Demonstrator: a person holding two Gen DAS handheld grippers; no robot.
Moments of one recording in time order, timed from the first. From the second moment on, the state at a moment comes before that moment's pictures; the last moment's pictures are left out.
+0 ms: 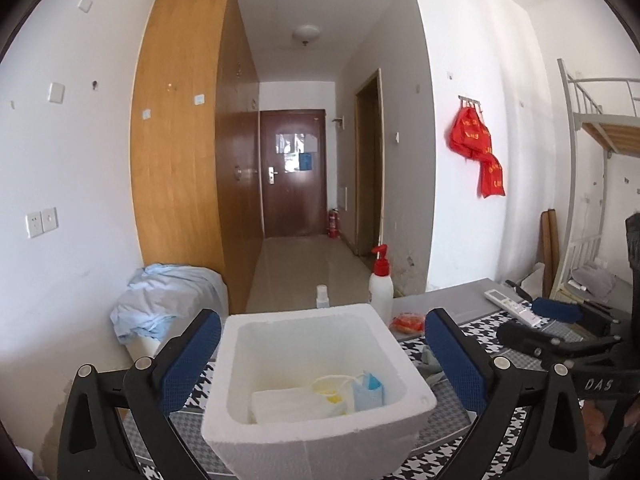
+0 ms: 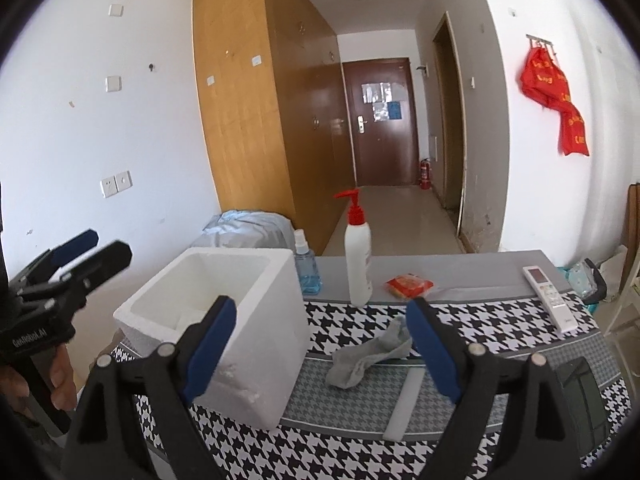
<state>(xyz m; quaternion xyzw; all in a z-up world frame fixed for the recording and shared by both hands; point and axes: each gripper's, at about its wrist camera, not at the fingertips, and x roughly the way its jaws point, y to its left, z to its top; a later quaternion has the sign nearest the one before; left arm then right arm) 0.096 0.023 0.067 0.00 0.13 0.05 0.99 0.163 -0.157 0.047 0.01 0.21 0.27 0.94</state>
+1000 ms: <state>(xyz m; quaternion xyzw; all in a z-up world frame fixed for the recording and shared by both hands) 0.079 -0.037 0.044 0.00 0.12 -0.02 0.99 0.127 -0.221 0.031 0.00 0.18 0.20 0.96</state>
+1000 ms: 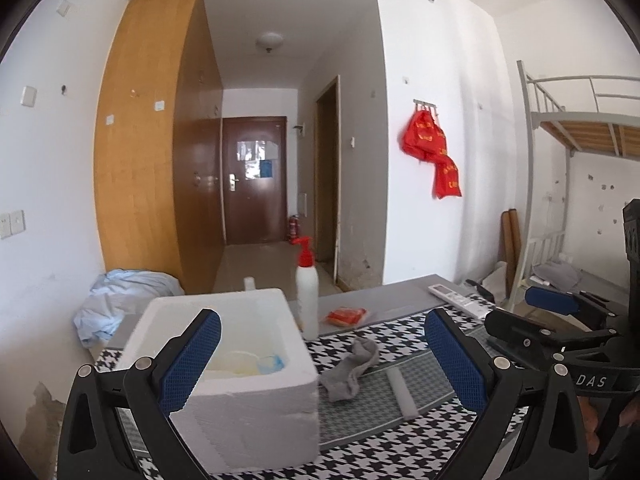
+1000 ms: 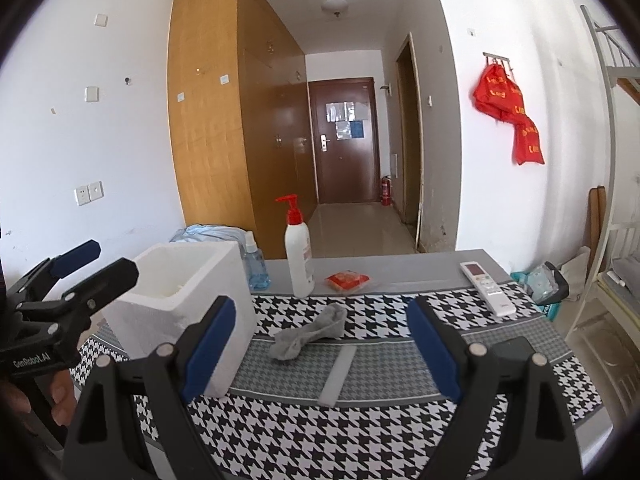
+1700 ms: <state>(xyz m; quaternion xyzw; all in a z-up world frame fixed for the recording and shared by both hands) 0.114 -0.089 0.027 0.01 0.17 -0.08 0.98 0.135 -0.268 0.011 0.03 0.21 0.15 0.97</state>
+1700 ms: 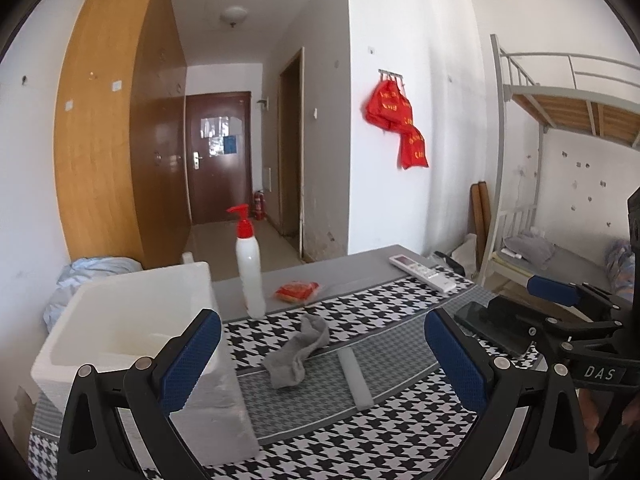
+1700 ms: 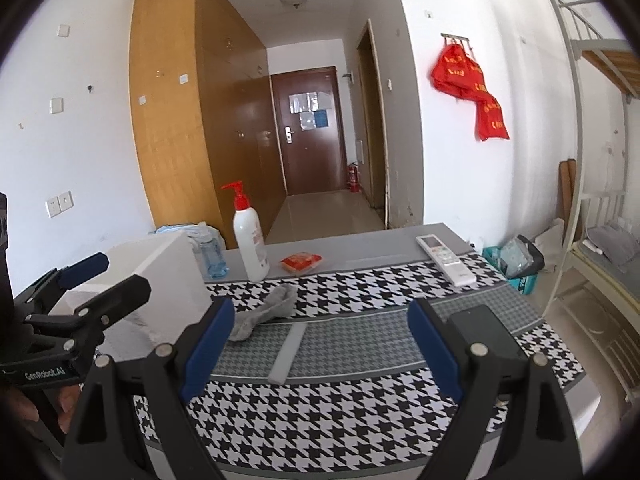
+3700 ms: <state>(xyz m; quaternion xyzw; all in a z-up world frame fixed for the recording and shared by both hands) 0.199 -0.133 -0.074 -0.01 0.33 -0.01 0.94 0.238 -0.293 -0.045 0.00 0.31 0.21 0.93</state>
